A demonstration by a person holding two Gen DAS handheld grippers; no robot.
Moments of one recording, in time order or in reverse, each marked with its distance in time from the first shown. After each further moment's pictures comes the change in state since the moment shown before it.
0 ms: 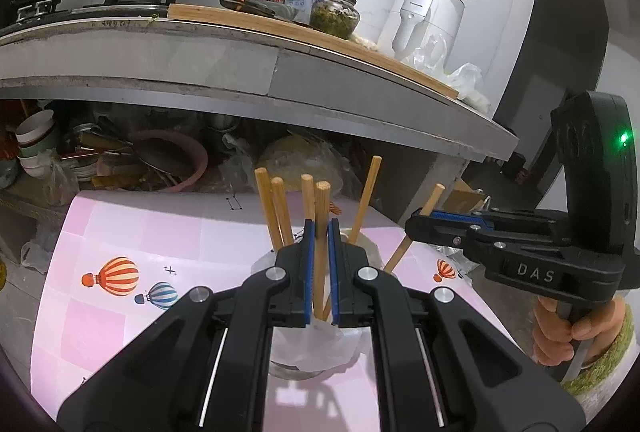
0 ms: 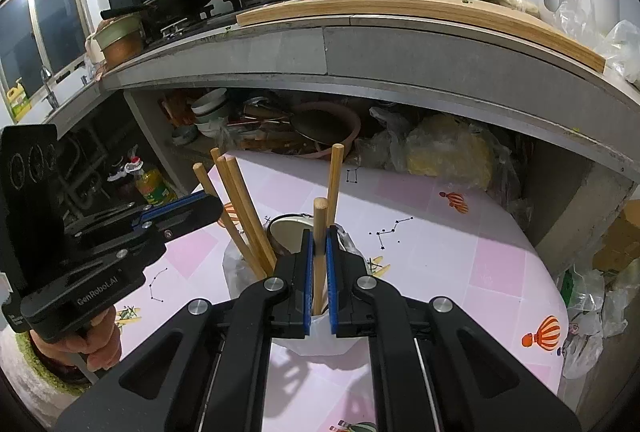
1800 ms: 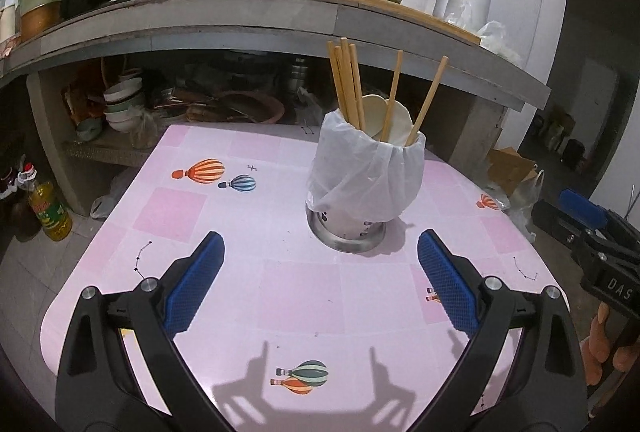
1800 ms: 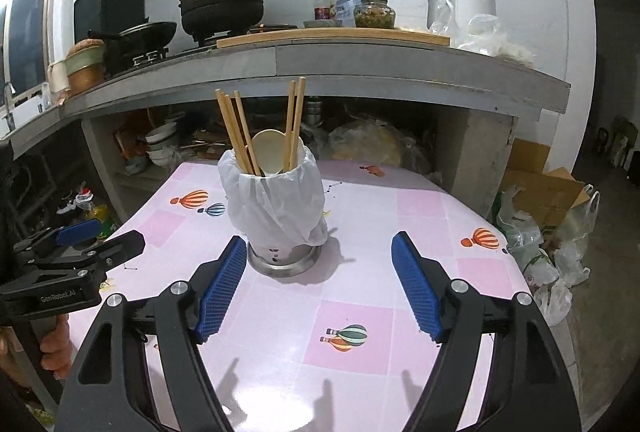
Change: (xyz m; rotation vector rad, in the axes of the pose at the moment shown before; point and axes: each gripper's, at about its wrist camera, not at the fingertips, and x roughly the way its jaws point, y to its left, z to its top) left arm -0.107 -0.025 -0.125 -0.010 0.035 0.286; right arm -0.105 0.044 -0.175 0.093 -0.252 -0.296
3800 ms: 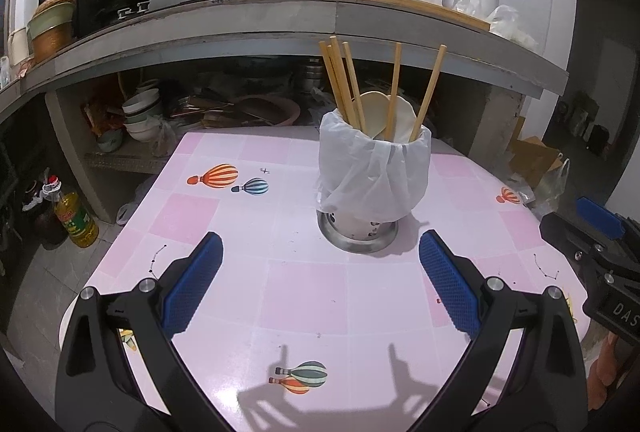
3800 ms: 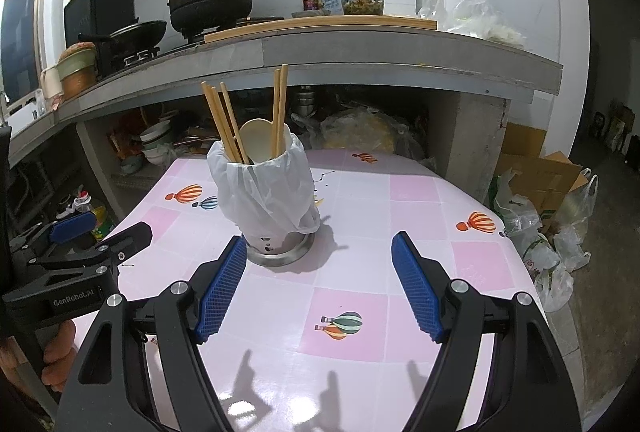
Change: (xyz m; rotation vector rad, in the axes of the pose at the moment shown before) left arm 0.004 -0.034 0.002 0.045 0.004 0.120; right arm 0.000 -0.009 -0.008 0.036 0.024 -0.015
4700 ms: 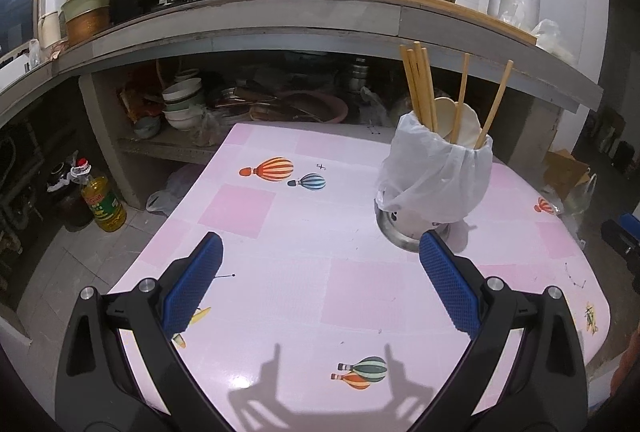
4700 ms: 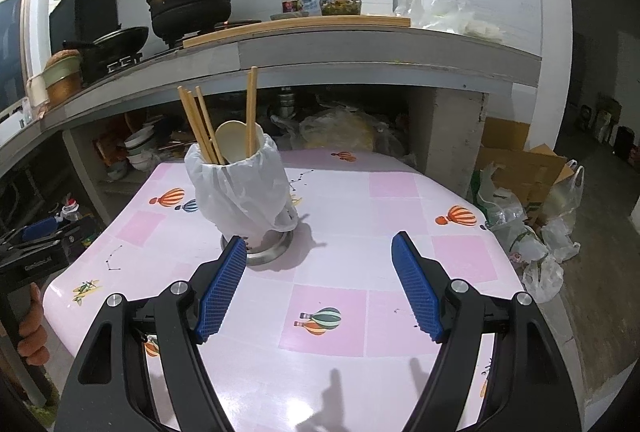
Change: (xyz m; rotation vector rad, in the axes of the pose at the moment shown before) left arm -0.006 0.054 -0.003 -0.058 0.006 0.109; right arm -0.006 -0.018 -0.005 0.036 -0.001 -0.055
